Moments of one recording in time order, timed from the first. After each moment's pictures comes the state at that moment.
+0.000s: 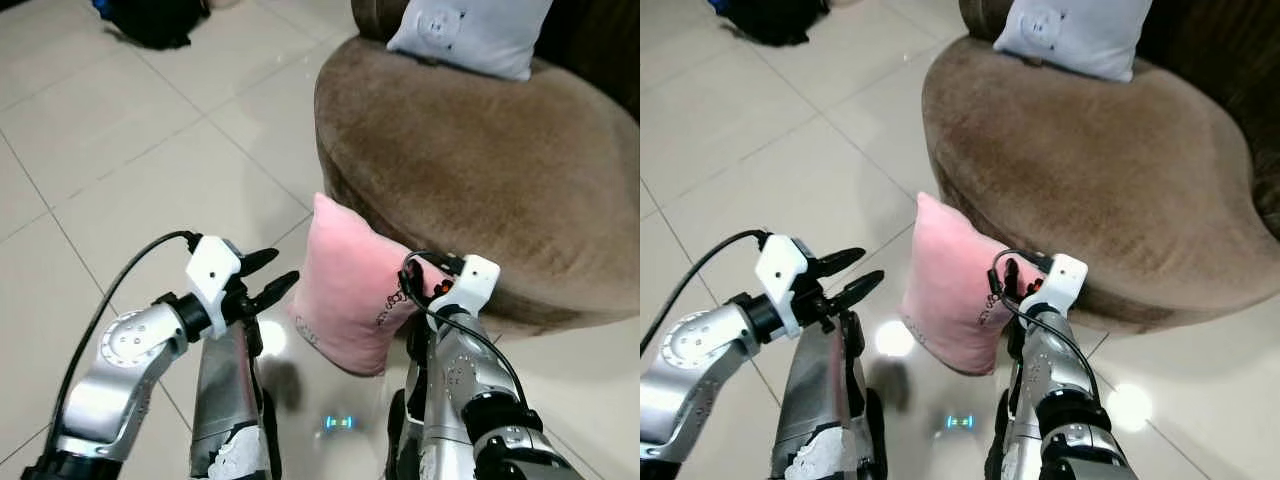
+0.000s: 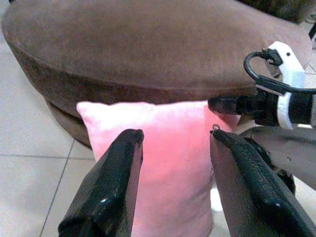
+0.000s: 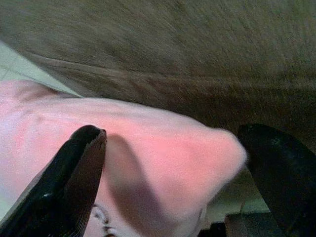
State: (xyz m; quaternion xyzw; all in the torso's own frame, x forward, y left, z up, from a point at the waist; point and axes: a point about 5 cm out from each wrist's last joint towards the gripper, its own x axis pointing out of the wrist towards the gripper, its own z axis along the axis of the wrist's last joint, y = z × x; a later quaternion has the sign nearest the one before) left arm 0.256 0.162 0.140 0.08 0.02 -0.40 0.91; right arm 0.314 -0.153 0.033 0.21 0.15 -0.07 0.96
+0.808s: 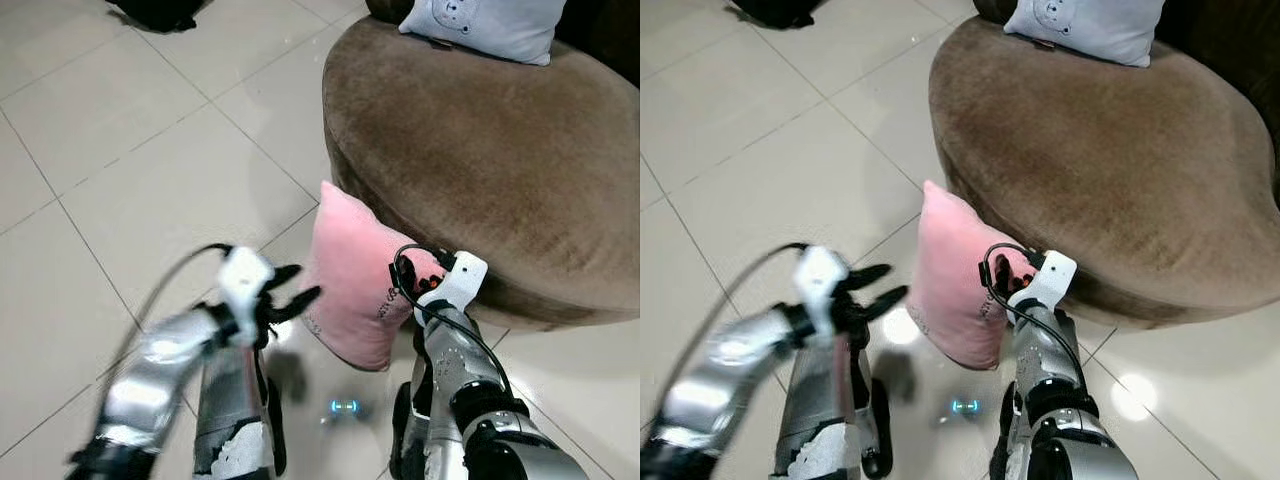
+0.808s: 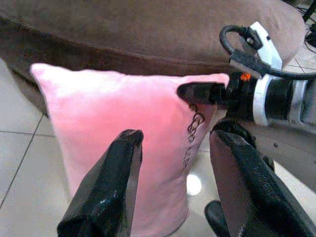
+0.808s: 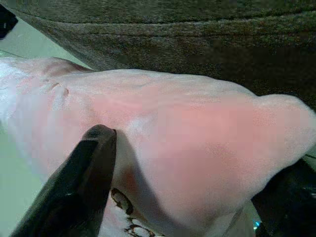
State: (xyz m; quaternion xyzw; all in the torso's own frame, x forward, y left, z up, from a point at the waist) left arm 0.266 0.120 0.113 0.05 0.05 -0.43 0.90; right arm 0.320 -0.138 0.035 0.24 0.15 -0.03 0.96
